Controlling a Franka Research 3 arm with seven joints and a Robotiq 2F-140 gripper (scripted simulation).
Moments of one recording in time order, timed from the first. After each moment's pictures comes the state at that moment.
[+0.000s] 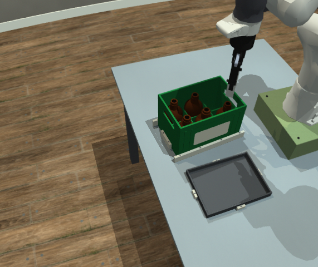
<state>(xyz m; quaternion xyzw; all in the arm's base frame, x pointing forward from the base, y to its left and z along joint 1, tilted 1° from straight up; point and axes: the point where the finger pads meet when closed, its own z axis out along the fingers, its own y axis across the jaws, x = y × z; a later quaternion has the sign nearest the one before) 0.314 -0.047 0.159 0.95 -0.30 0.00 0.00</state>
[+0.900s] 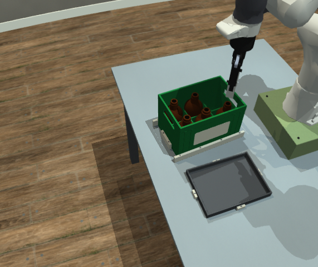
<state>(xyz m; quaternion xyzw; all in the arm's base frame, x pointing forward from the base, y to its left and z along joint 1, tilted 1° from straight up) 0.313 -0.046 0.155 0.95 -0.30 -0.01 0.00</state>
